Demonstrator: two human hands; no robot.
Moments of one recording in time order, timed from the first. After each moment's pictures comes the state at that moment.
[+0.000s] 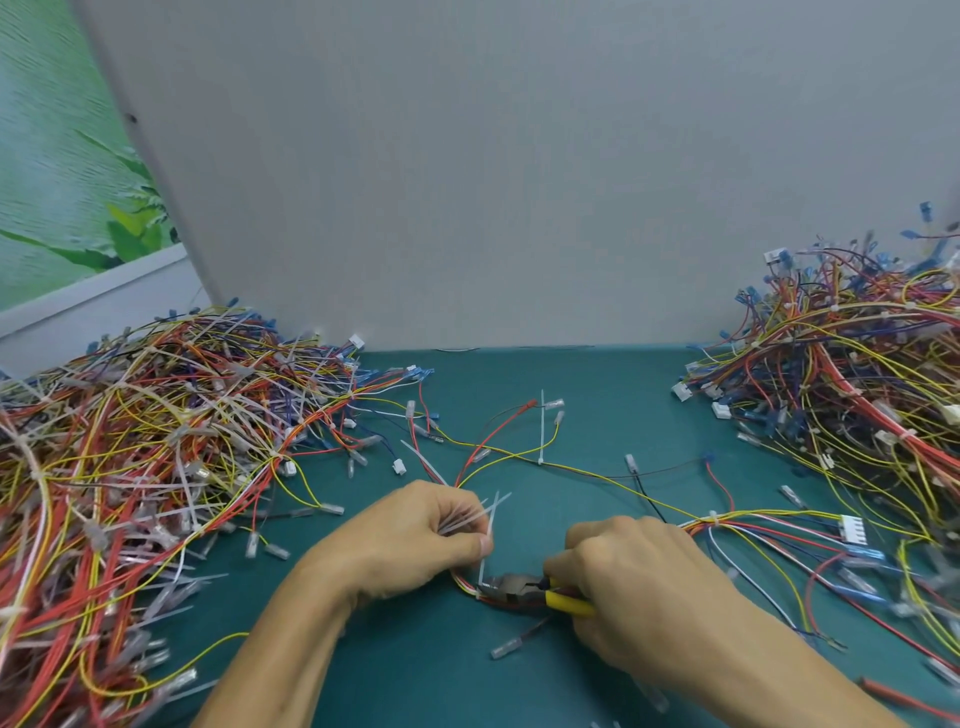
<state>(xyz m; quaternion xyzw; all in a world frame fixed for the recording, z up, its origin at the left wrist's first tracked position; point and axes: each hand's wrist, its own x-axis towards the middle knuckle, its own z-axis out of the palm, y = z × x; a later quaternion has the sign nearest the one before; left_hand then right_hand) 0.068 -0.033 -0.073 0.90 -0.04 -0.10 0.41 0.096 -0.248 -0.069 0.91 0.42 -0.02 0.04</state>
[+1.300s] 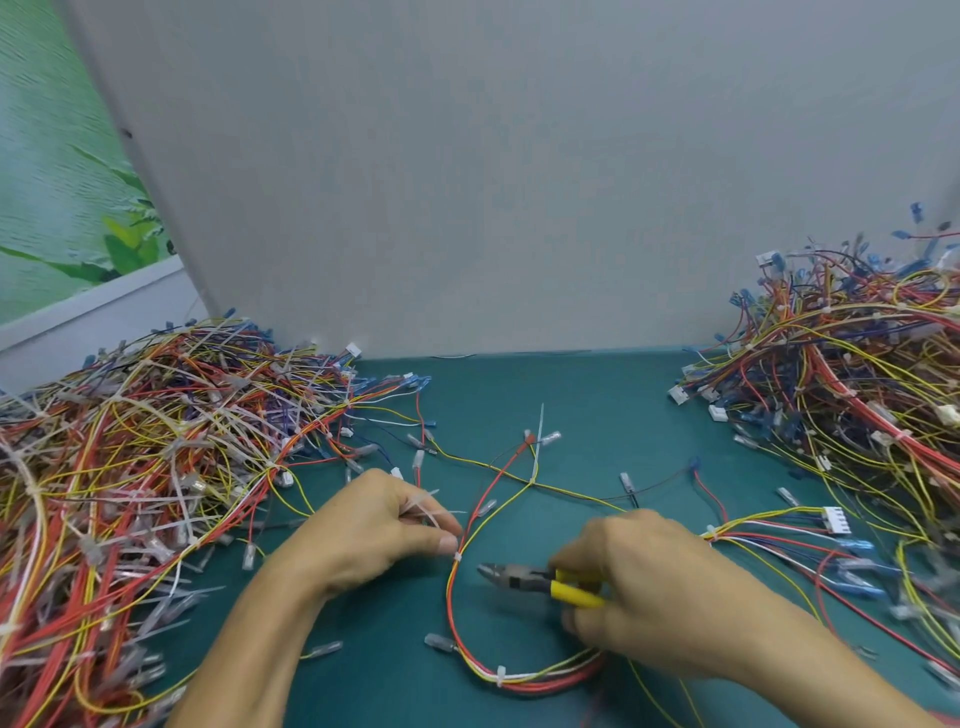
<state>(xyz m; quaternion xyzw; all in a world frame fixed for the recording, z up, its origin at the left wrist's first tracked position) 0.068 -0.010 -0.068 0.92 0.04 -0.06 0.39 0.099 -0.258 -0.054 0.92 0.38 -0.09 -0.09</state>
